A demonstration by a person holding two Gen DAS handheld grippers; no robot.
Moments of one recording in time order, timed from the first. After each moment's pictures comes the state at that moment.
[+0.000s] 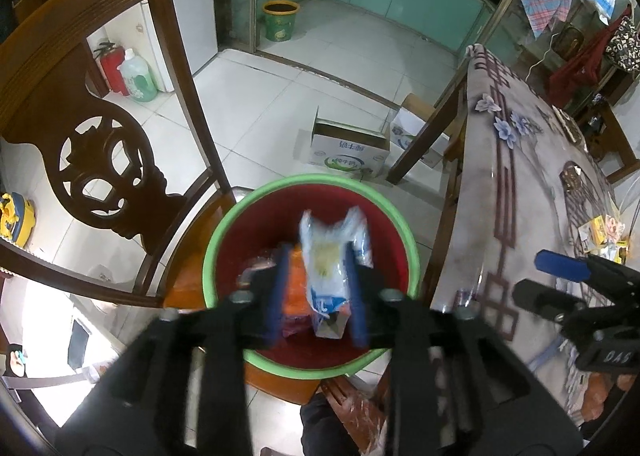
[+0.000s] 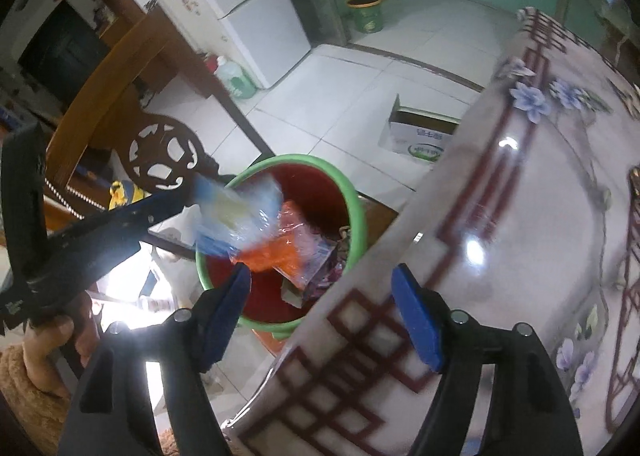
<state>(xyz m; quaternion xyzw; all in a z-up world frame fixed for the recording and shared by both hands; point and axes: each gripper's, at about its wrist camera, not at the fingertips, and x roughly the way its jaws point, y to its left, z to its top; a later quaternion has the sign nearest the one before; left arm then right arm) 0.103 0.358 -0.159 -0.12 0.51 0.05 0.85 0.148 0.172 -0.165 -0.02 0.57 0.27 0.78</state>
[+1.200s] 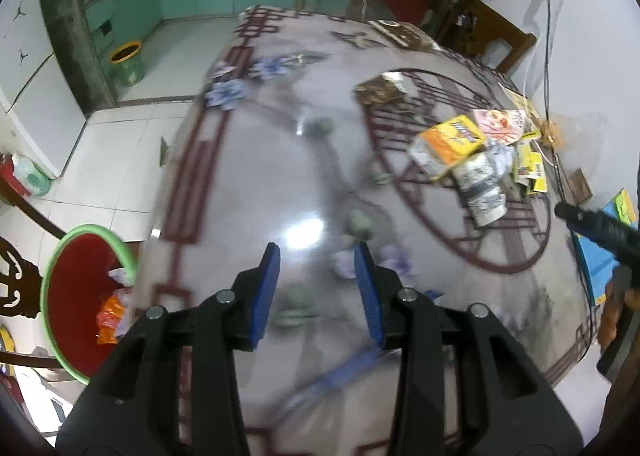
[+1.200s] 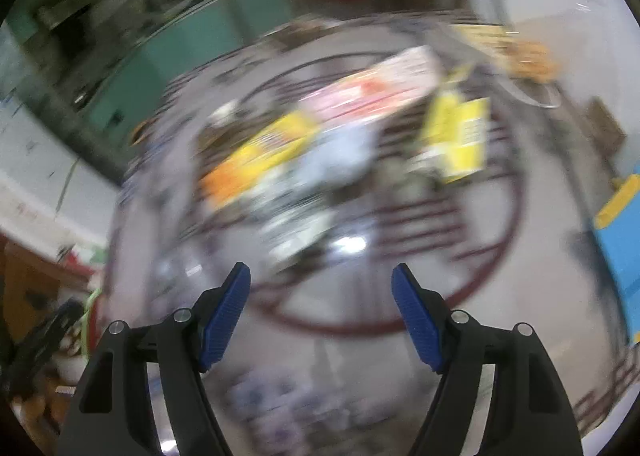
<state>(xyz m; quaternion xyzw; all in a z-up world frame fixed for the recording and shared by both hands) 0.111 0.036 -0.135 -0.01 0.50 -0.16 0.85 0.059 -0.278 -0.131 0.19 0.49 -0.10 0.85</state>
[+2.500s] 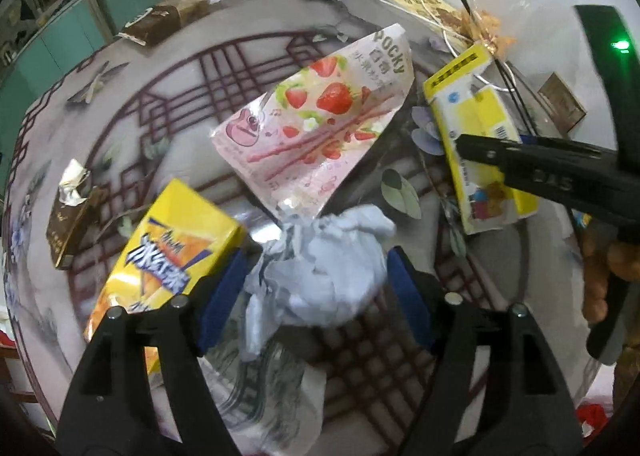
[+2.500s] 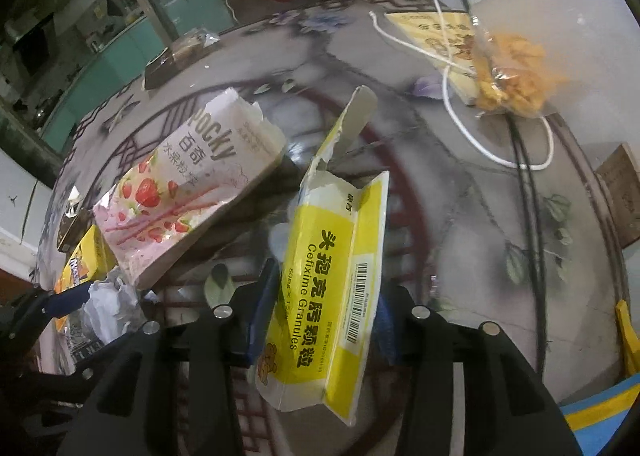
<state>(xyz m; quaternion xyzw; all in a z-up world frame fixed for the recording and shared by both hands) 0.199 -0.302 -0.207 0.18 0.52 -0.31 0.77 0.156 -0.457 -0.197 0.17 0.51 -0.12 0.84</state>
